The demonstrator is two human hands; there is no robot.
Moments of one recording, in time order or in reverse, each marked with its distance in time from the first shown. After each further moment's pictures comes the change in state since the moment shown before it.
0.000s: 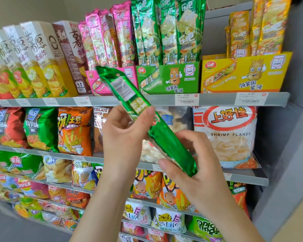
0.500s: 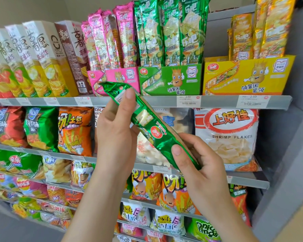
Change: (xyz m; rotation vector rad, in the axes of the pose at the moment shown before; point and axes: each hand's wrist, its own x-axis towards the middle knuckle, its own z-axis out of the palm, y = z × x) left_hand 0.017 0.009 -0.002 -0.223 -0.010 -0.143; right_hand 0.004 -0.005 0.008 0.265 0.050 0.118
